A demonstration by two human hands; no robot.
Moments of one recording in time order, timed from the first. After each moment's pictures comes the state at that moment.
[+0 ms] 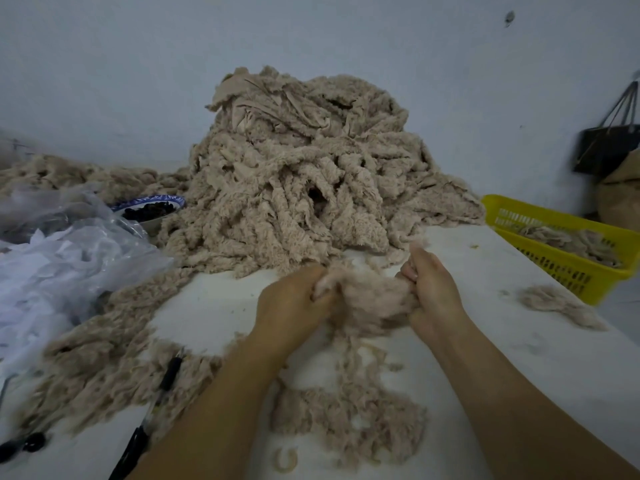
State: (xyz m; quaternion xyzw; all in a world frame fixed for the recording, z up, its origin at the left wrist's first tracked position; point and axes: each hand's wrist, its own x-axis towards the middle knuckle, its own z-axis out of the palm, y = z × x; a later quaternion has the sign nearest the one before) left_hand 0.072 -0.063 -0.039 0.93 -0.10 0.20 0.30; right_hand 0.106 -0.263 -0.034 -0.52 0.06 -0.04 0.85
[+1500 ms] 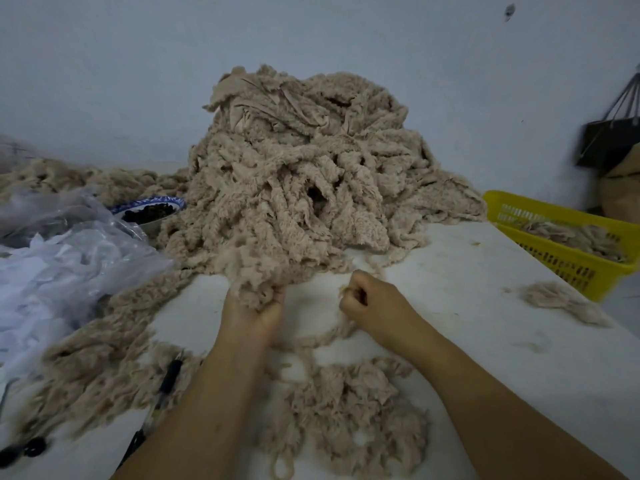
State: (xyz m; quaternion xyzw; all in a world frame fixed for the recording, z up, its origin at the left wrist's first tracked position) left_hand 0.078 -0.039 -0.027 0.16 0.11 0.10 0.98; right_hand 0.087 -0.232 -0.046 -0.88 -0.21 -0.02 0.44
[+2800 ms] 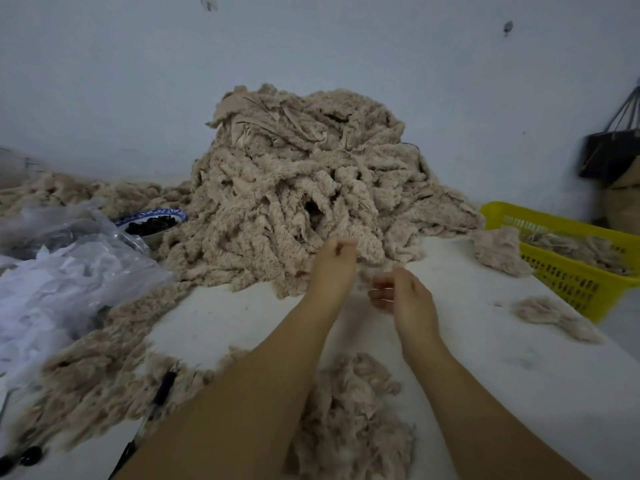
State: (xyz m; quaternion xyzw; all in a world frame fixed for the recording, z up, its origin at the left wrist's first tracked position) left_hand 0.130 -0.139 -0.005 0.75 0.04 0.12 0.64; right_hand 0.102 -0.246 -0.040 -0.68 0.07 -0.11 0.72
